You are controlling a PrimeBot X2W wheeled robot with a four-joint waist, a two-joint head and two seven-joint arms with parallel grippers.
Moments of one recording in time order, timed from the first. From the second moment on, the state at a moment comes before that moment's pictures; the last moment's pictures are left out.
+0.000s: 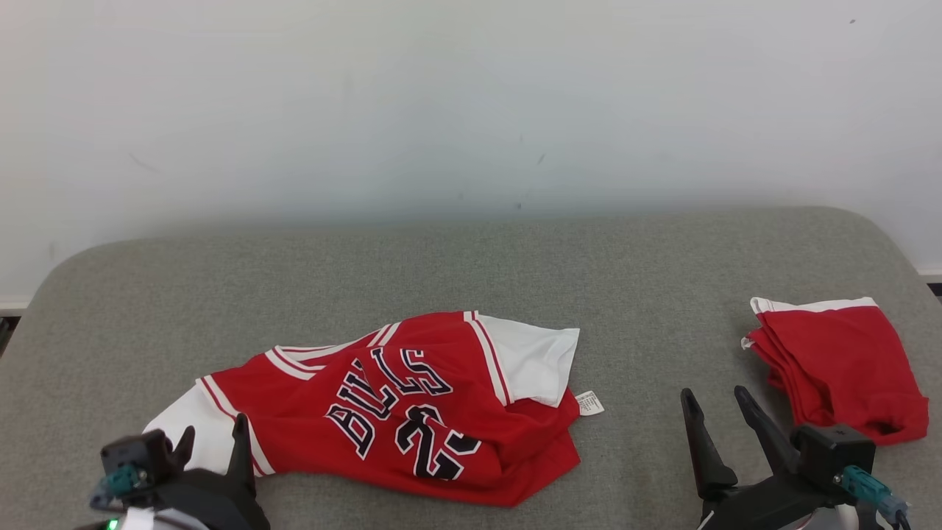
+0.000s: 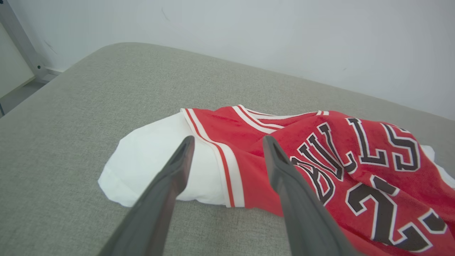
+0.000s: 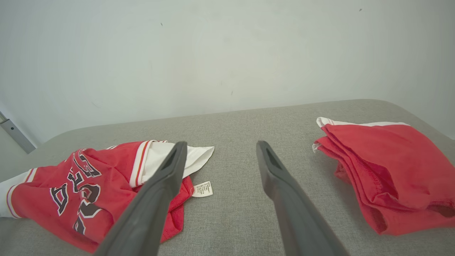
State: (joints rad) left arm -0.21 0.12 -0.12 0.49 -0.31 0.07 0.05; right arm 0.07 -0.11 0.11 0.01 0.35 -0.06 -0.01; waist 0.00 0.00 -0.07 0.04
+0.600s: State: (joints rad) left arm 0.06 0.09 -0.10 0.15 -0.29 0.09 -0.21; right arm 0.10 -0.10 0.09 0.03 0.37 -0.07 -0.06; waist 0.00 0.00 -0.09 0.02
